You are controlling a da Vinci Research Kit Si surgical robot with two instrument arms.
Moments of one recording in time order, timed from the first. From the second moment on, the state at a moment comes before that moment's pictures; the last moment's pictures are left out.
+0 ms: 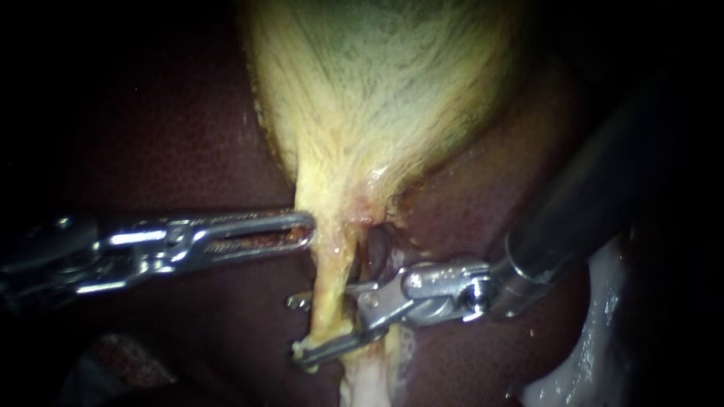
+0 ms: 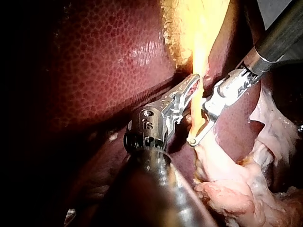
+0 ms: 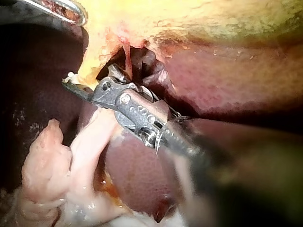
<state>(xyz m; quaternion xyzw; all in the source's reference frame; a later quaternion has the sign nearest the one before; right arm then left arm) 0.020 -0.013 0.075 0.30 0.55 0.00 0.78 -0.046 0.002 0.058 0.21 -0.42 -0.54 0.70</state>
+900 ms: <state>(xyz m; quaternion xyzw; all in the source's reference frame) 0.018 -0.015 0.073 0.30 0.56 -0.03 0.77 -0.046 0.002 0.058 0.21 -0.42 -0.54 0.70</state>
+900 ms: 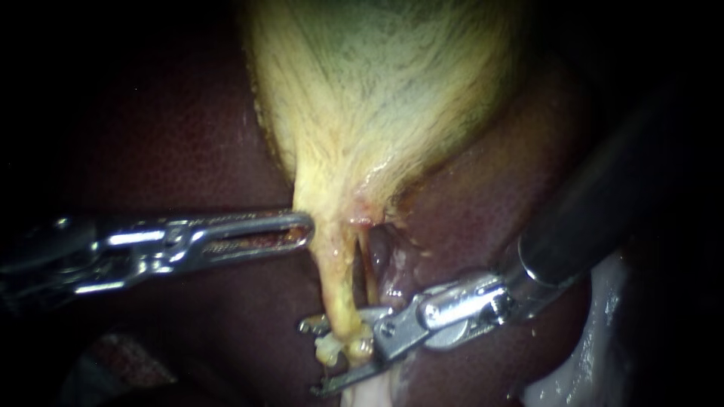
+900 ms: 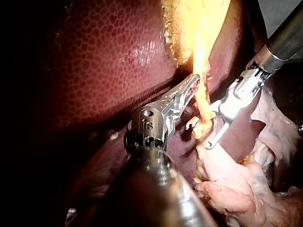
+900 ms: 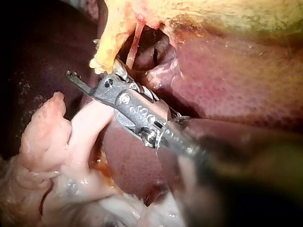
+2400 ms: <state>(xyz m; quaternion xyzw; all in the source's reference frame) 0.005 -0.006 0.068 0.26 0.56 0.04 0.79 -0.046 0.002 0.058 0.21 -0.42 -0.54 0.70</state>
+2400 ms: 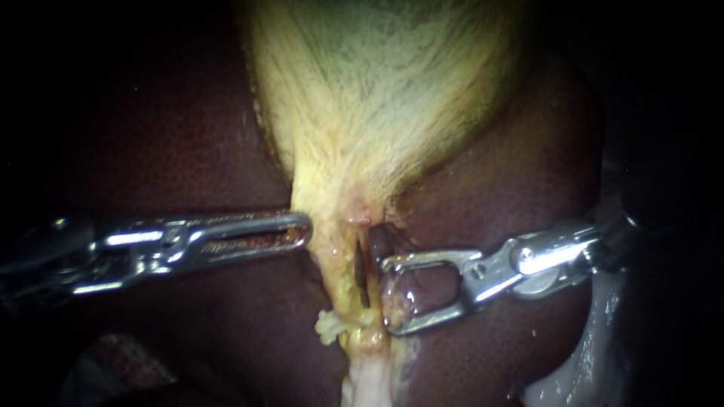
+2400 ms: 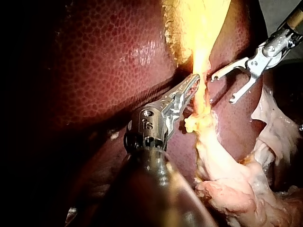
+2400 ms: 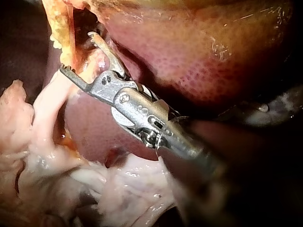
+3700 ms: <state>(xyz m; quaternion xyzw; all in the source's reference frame) 0.001 -0.004 0.063 0.19 0.57 -0.03 0.80 -0.050 0.001 0.063 0.20 -0.42 -0.54 0.70</state>
